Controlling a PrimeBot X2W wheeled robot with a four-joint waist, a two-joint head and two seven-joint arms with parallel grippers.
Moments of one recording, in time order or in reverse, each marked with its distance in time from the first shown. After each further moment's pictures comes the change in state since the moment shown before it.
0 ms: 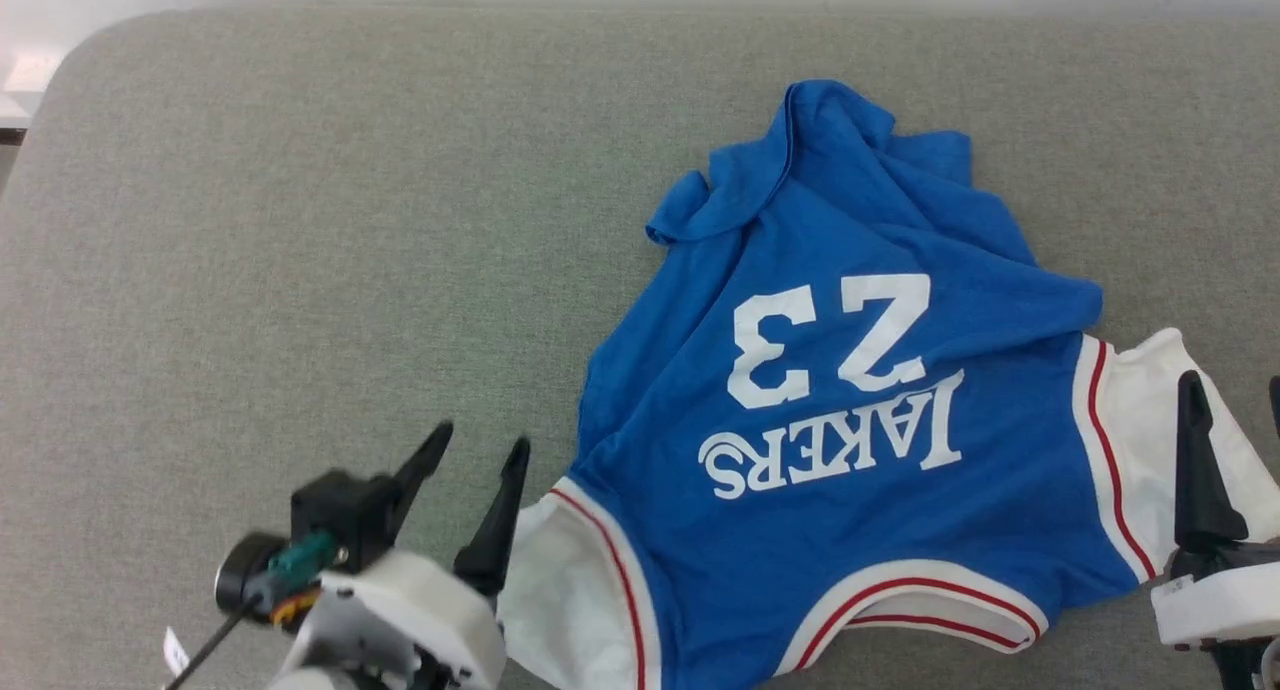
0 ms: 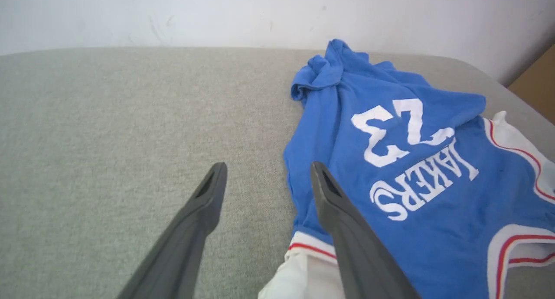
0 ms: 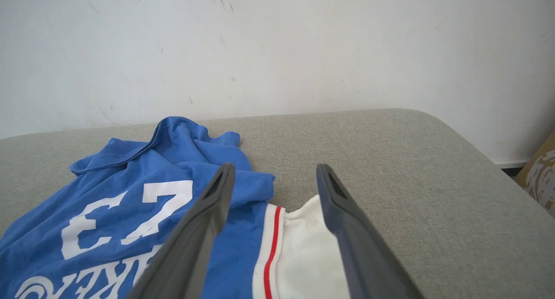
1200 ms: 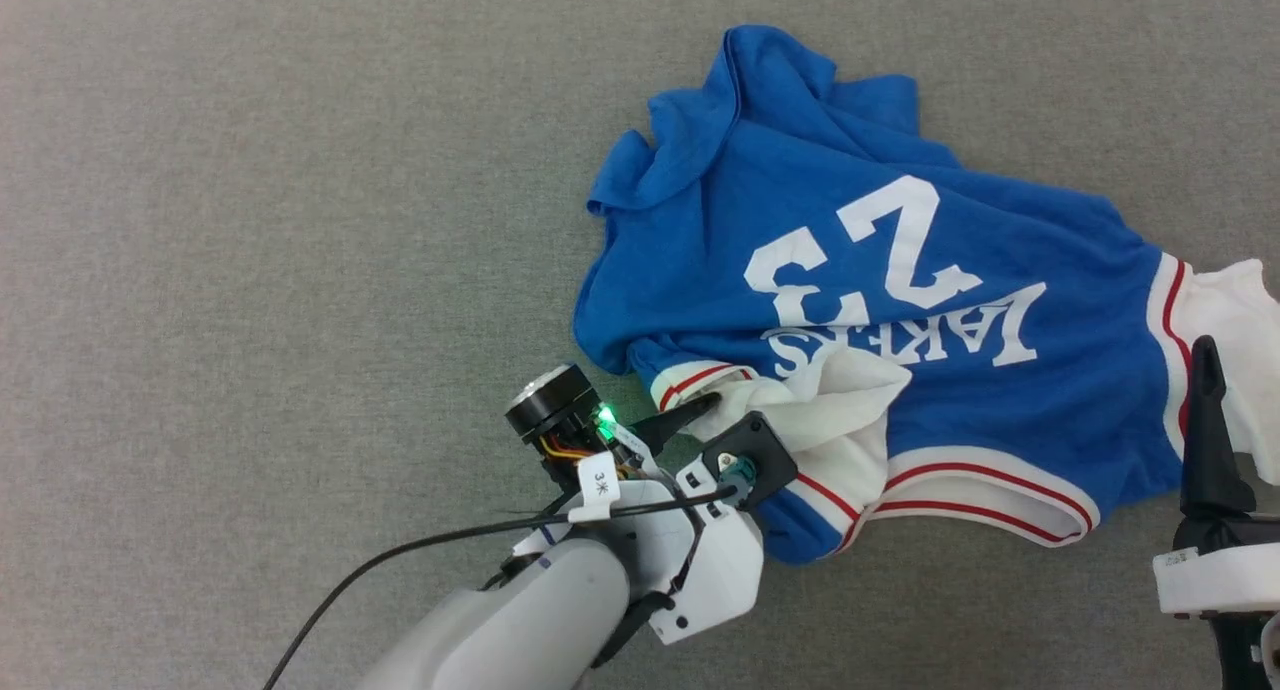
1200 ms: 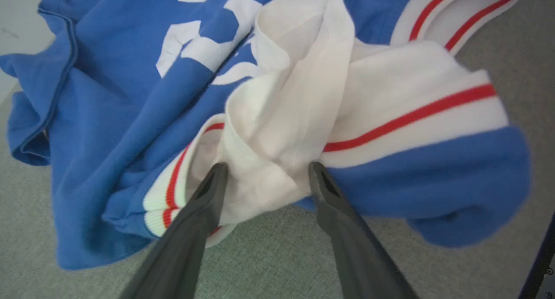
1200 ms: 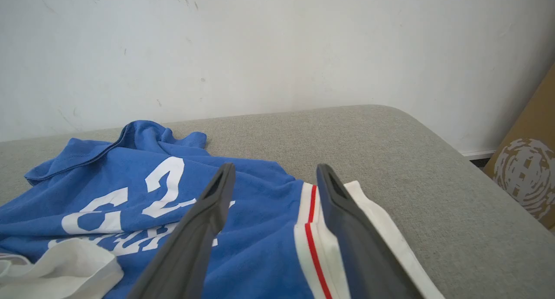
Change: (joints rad) left arm -0.484 -0.153 -0.436 0.329 0.414 -0.213 0.344; right arm -0.052 0.000 -0.001 0.037 0.002 0.000 -0.081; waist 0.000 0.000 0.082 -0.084
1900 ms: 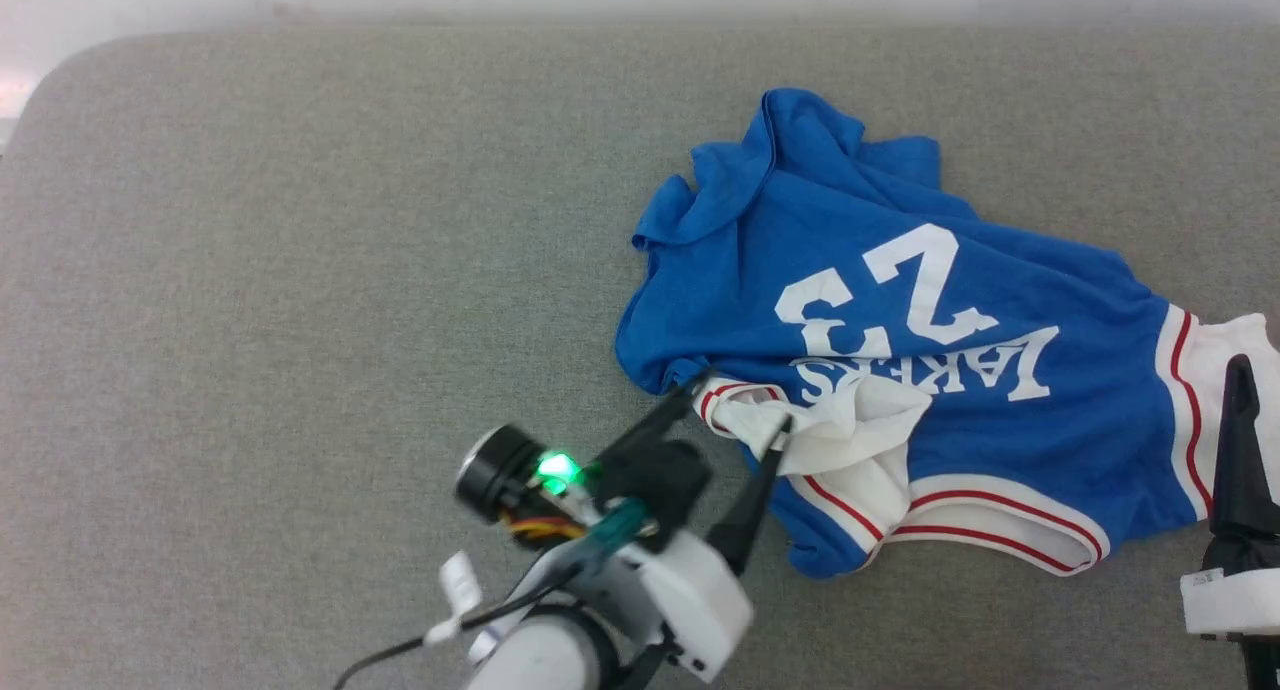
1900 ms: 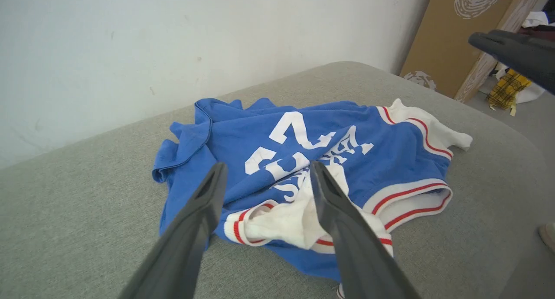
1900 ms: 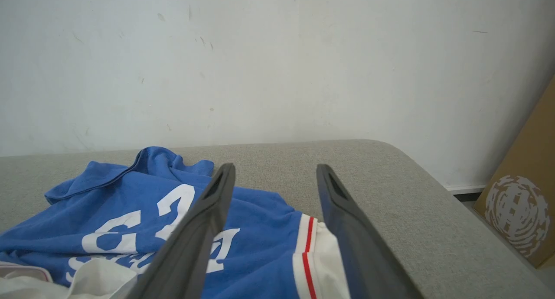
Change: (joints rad) left arm 0.293 -0.091 0.227 -0.291 -0.078 0.099 -0.255; right arm 0.040 0.000 -0.040 -0.029 -0.043 0.000 -0.016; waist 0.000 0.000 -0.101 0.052
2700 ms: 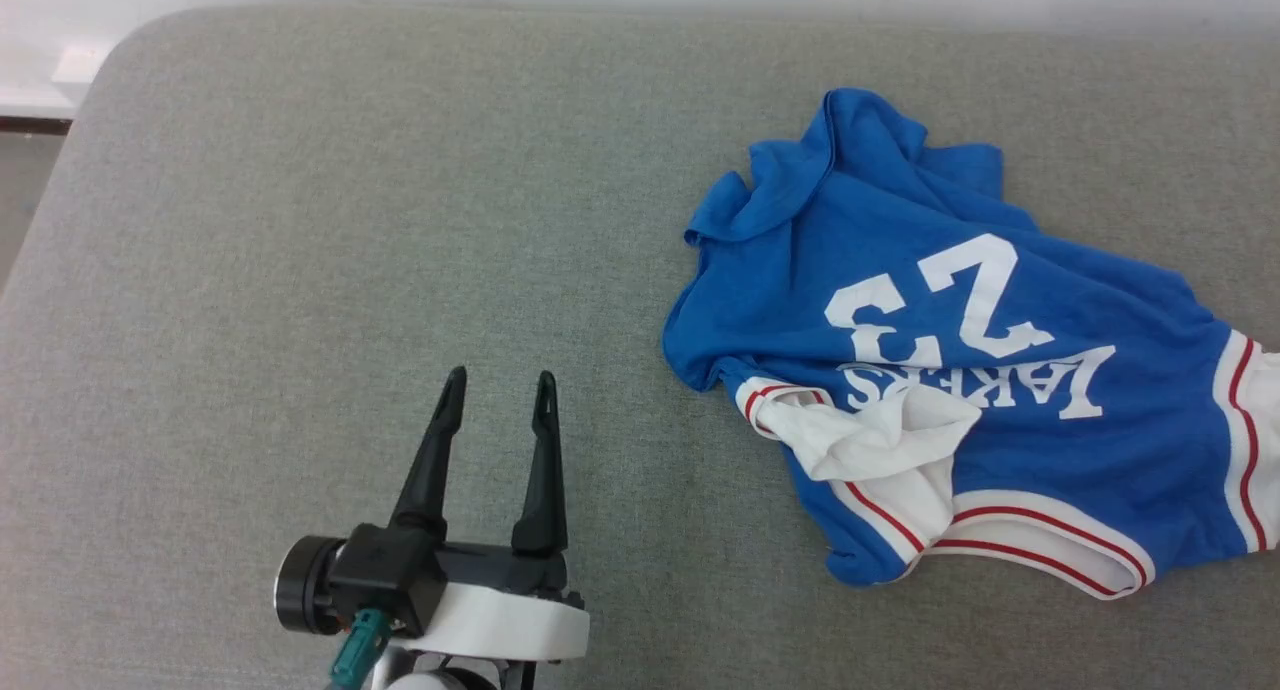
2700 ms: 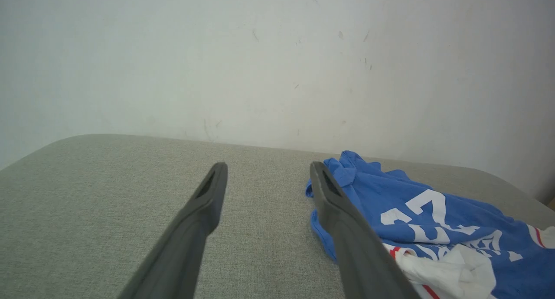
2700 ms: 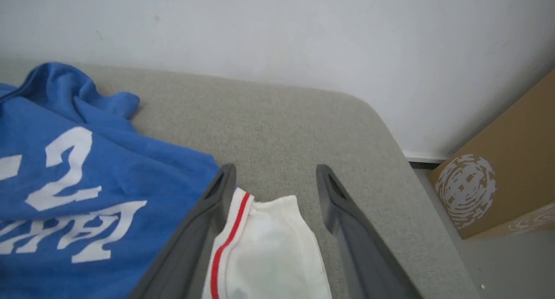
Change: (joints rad) left arm 0.188 -0.029 0.251 0.007 -0.109 0.181 -0.448; right arm -0.173 -0.261 -0.074 0.244 0.002 0.000 0.300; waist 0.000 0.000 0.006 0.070
